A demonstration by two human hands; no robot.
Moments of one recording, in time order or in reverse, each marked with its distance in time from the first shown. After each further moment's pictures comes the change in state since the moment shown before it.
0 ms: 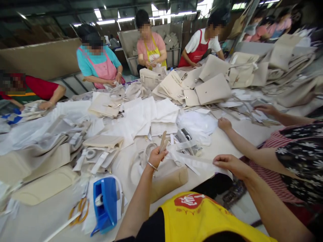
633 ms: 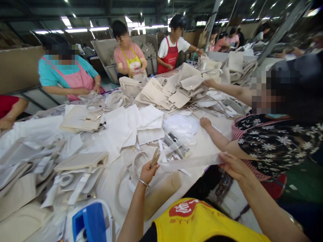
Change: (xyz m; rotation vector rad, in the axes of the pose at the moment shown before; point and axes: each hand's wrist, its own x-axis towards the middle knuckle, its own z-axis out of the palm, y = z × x) left_hand -0.005 -0.018 0.003 0.137 -0.026 -0.053; right_hand -0.024 0.032 -0.018 0.532 0.550 -0.183
